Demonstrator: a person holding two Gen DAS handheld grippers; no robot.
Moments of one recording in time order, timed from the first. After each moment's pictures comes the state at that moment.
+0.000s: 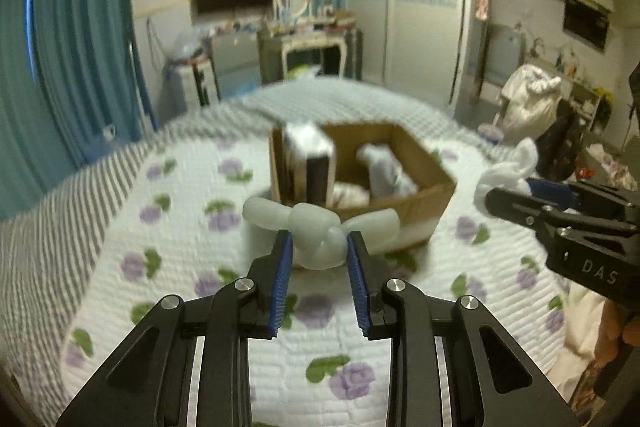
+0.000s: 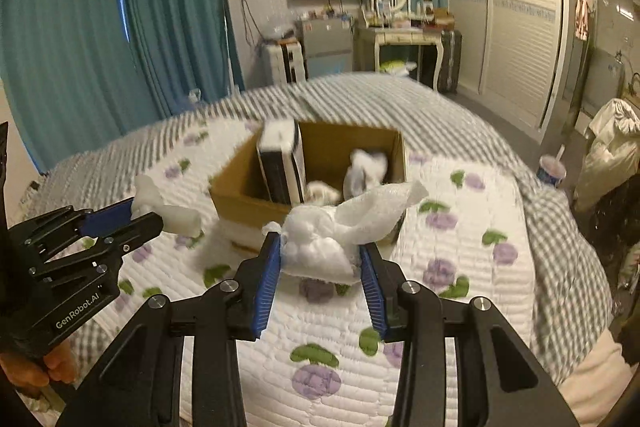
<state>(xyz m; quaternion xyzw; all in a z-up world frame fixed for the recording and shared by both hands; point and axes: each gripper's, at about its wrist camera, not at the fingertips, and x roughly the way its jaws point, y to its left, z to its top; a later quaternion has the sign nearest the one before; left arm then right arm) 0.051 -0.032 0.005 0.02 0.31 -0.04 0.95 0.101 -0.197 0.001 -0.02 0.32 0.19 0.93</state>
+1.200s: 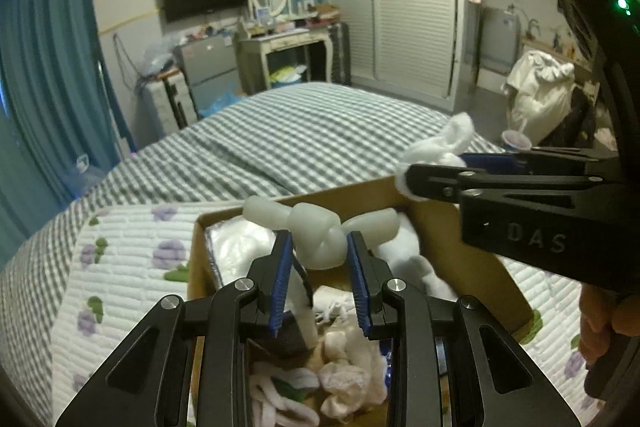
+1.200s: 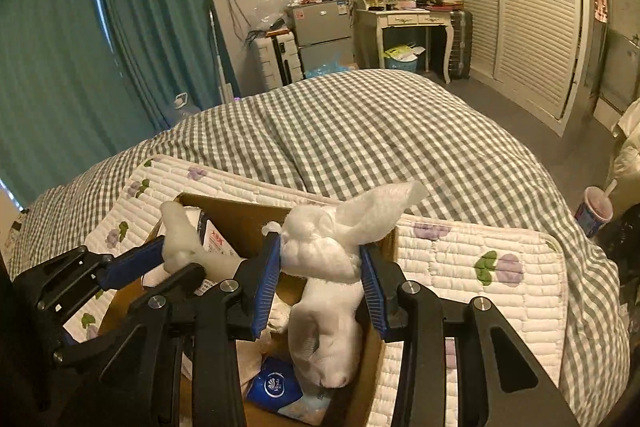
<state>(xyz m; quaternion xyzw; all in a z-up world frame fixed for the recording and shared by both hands) 0.243 -0.074 -0.036 0.06 0.32 -0.06 0.94 0.336 -0.189 -0.027 0.00 0.36 0.20 0.91</state>
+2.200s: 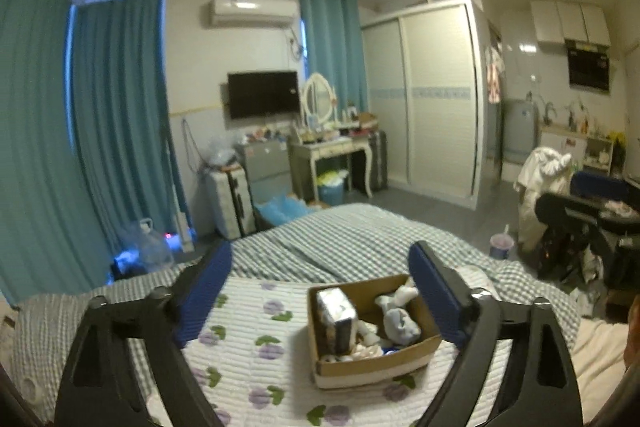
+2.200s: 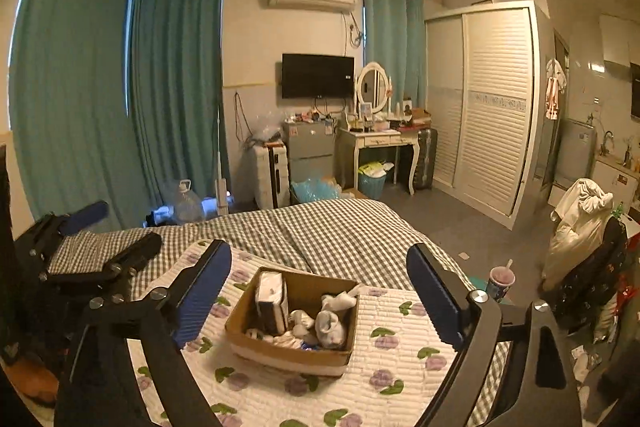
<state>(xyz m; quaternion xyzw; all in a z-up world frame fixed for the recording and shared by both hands) 0.015 -0.026 0.158 0.03 0.13 0.02 0.99 0.046 -0.215 0.178 -0.02 0.16 0.15 0.98</state>
